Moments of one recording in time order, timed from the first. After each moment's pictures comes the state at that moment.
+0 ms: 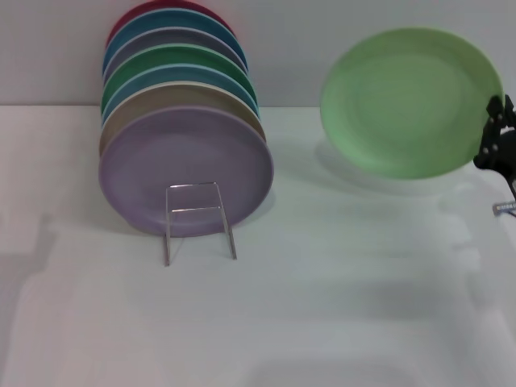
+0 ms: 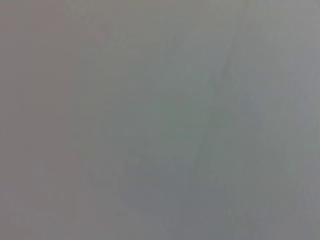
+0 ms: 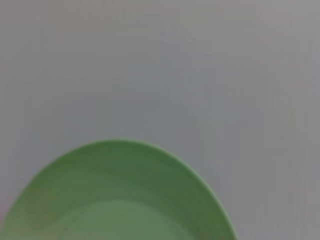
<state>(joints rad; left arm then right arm) -0.23 -2.07 -0.72 -0.22 2.11 1.67 -0.43 0.27 2.09 1.17 0.49 -2.60 -1.09 -0.11</state>
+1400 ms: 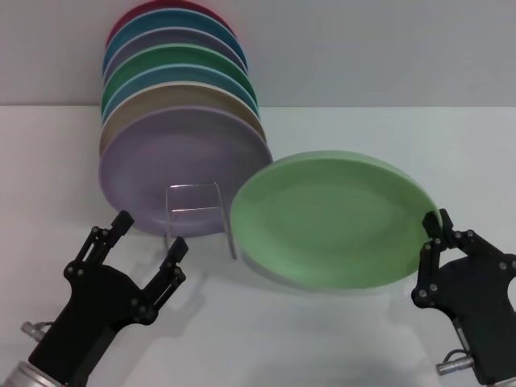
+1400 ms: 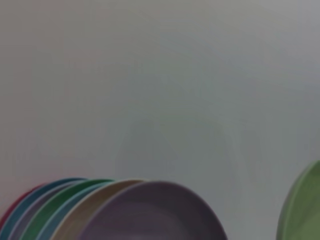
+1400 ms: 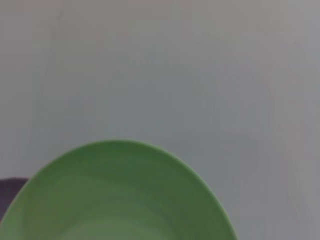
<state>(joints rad) -0.24 -2.08 -0.15 -0.31 2.11 1.57 -0.09 0.05 2.09 0.30 0.67 -2.06 -1.49 -0.53</state>
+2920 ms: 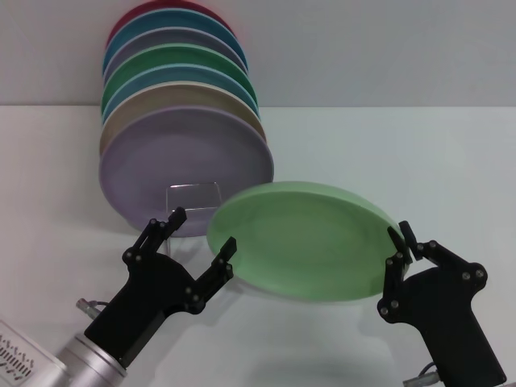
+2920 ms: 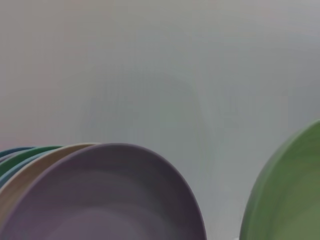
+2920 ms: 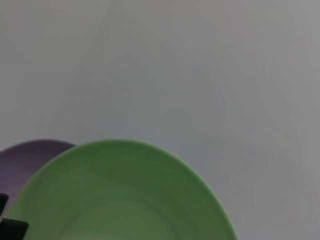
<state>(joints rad) -0.33 -2.08 -0.14 -0.38 2.11 1.37 -0.01 0.06 2.09 0.17 0.79 -1.96 -1.46 -0.90</state>
